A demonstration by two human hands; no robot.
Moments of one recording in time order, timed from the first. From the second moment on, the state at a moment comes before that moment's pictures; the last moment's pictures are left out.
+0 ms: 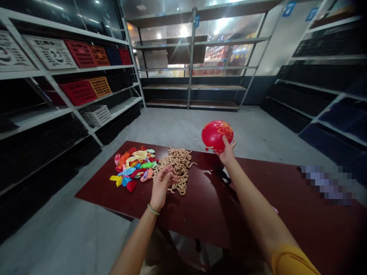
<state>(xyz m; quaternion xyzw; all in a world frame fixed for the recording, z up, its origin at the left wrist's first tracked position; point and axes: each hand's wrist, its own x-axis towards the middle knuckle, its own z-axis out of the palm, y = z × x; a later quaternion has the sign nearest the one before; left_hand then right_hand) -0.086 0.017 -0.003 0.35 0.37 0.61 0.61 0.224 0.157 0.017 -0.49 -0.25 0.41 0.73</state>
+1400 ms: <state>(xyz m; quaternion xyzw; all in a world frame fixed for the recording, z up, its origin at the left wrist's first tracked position) -0.250 -0.015 -0.019 0.49 0.62 0.55 0.26 -0.078 0.057 0.002 -0.36 -0.75 0.39 0.39</state>
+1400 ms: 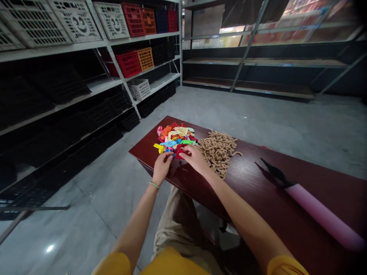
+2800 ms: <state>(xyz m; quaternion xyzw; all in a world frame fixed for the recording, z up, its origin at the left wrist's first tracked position) -0.025 -0.024 0.002 0.34 0.37 0.41 0.76 0.172 -0.014 0.022 -0.53 -0.63 0.39 0.42</state>
